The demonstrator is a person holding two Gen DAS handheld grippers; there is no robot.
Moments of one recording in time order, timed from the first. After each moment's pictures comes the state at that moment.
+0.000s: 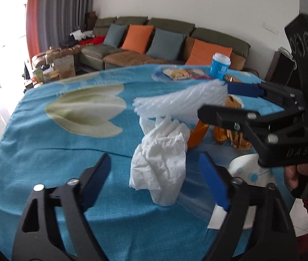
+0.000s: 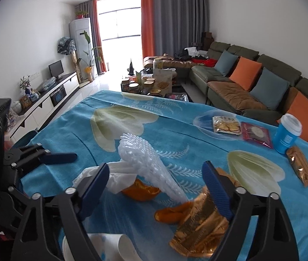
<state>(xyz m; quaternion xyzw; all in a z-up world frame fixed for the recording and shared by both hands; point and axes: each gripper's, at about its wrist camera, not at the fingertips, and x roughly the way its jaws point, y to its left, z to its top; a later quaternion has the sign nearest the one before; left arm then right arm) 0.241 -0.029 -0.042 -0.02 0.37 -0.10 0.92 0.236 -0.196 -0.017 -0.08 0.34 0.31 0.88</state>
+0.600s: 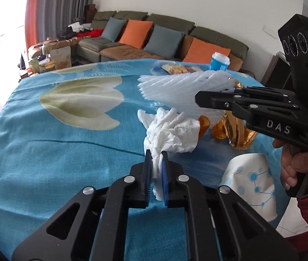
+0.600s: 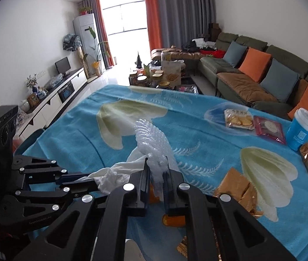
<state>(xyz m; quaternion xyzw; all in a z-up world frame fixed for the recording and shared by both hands) 0.240 -0.019 -0.052 -0.05 0.37 -0.11 0.92 0.243 -0.194 -0.014 -0.06 0.35 0.33 0.87</state>
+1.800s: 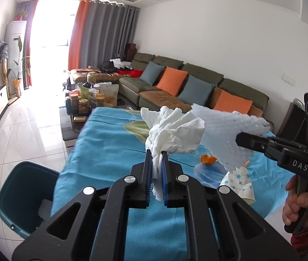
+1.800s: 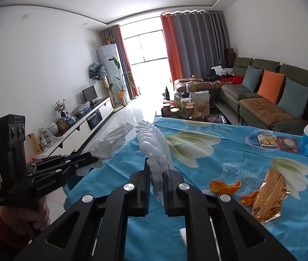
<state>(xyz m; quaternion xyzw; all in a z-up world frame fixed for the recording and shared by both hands) 0.064 0.064 0.050 -0.10 0.23 0.02 0.97 0.118 -0.166 0.050 0.01 0.27 0.40 0.87</state>
